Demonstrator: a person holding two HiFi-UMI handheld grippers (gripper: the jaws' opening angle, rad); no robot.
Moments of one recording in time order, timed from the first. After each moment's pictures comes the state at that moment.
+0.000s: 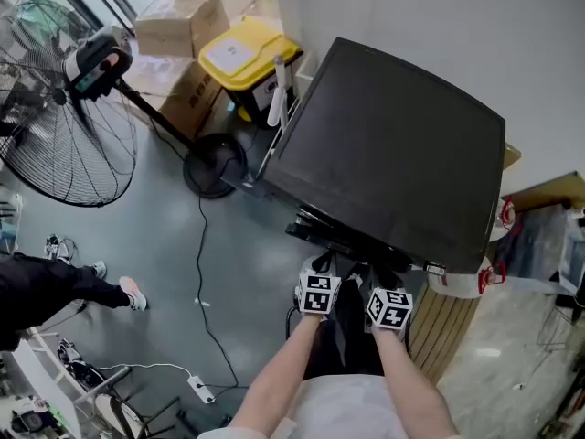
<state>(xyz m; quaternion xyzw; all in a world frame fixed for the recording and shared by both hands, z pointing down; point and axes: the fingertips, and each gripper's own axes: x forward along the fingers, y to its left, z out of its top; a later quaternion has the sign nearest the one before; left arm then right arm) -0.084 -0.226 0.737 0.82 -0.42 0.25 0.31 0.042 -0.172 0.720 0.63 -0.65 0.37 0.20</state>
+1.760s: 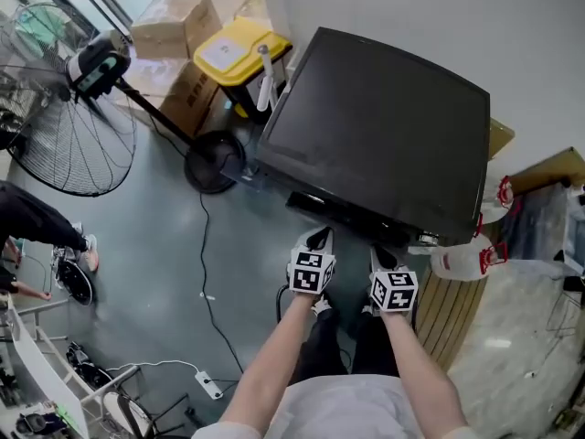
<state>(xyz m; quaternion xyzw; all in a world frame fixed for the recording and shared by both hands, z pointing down) -0.068 -0.224 0.684 0.85 -0.39 0.22 0.29 0.043 -0.161 0.679 0.58 -0.72 0.33 0.19</state>
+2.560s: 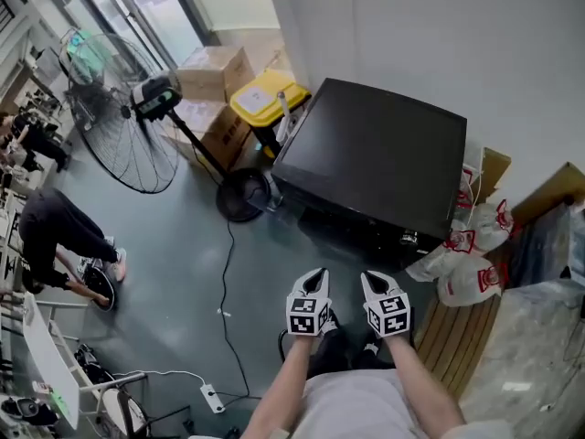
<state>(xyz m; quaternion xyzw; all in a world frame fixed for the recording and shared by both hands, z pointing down) -0.080 -0.092 0.573 0.83 -0.48 0.17 0.24 0.023 -0.071 0.581 0.49 -0.82 0.24 0.17</state>
